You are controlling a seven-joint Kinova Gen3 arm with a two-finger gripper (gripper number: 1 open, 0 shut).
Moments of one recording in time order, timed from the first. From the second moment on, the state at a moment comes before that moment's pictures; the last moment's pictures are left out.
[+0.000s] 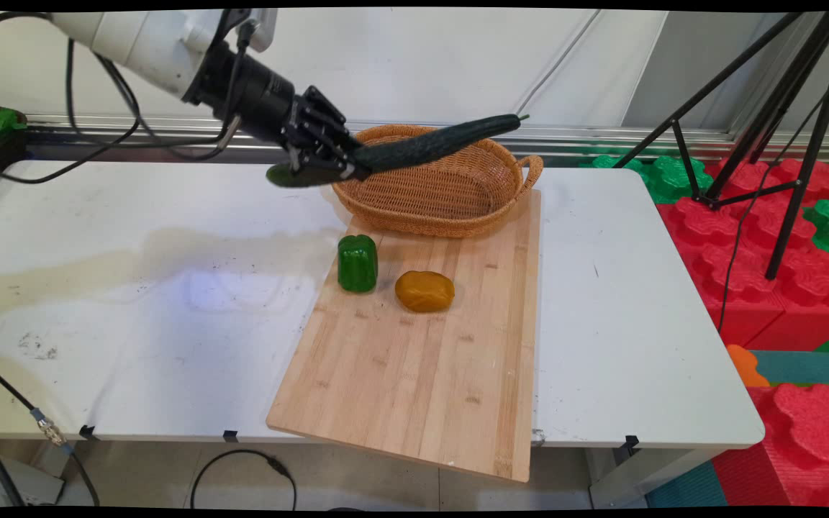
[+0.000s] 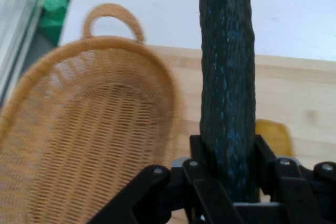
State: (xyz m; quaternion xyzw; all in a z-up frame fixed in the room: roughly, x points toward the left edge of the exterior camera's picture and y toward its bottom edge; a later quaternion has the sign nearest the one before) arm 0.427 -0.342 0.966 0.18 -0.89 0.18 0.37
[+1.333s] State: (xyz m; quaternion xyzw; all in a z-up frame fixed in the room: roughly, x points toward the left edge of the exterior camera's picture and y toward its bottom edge) arm 0.407 -0.498 0.867 0.19 -0.91 0.19 0.31
